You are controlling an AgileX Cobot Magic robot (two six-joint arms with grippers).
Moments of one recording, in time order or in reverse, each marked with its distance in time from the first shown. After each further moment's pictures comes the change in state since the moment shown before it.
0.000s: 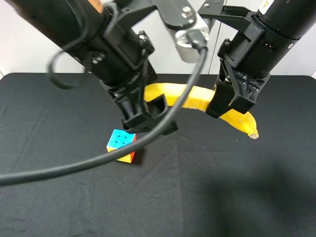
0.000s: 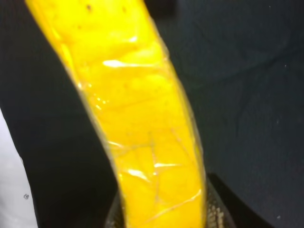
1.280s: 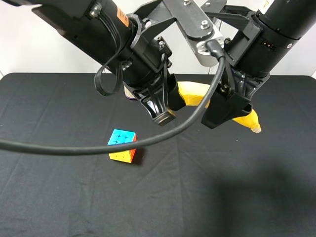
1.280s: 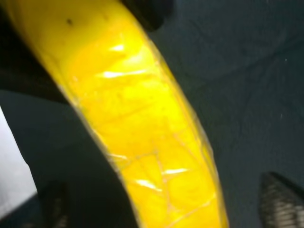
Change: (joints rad) left arm 0.000 0.066 0.000 -0.008 -0.137 0.019; right arm 0.000 0.000 0.000 0.001 0.000 0.074
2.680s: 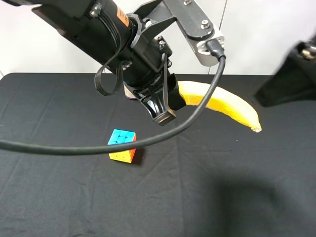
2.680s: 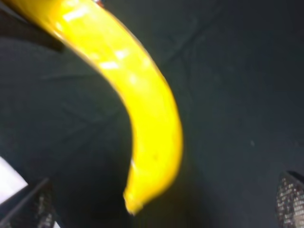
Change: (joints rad) left arm 0.000 0.000 0.000 0.000 -0.003 0.000; right arm 0.000 -0.419 0.088 -0.172 0.060 0.439
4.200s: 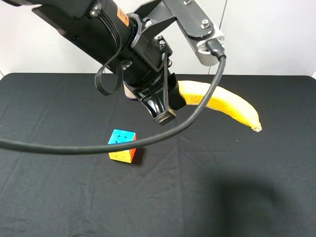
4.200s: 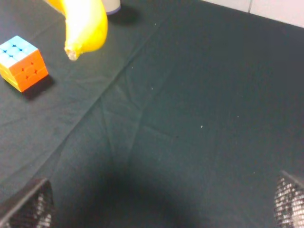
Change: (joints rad) left arm 0.000 0.000 0.000 0.000 -0.002 0.000; right arm 0.000 -1.020 0.613 -0.149 -0.112 0.228
